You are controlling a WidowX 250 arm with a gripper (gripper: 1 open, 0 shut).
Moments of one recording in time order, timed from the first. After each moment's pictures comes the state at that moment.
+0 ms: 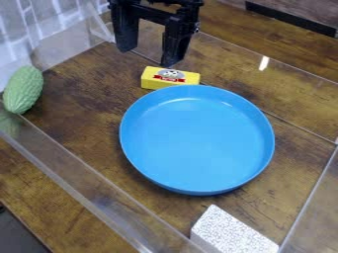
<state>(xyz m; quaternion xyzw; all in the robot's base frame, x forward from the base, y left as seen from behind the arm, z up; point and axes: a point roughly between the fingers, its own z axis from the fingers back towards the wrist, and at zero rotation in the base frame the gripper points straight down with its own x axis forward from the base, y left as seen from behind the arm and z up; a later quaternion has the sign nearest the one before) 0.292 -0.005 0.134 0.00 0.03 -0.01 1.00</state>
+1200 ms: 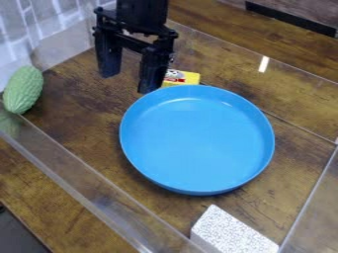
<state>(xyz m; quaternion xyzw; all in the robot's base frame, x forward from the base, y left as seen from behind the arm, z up) 0.275 0.010 0.099 -0.01 0.08 -0.04 1.00</state>
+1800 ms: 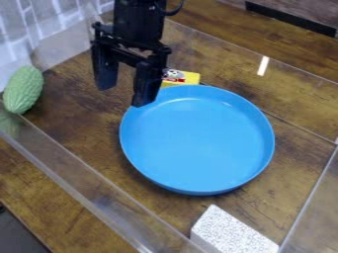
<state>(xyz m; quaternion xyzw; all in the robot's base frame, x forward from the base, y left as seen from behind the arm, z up) 0.270 0.017 0.089 -0.01 0.09 -0.05 0.99</state>
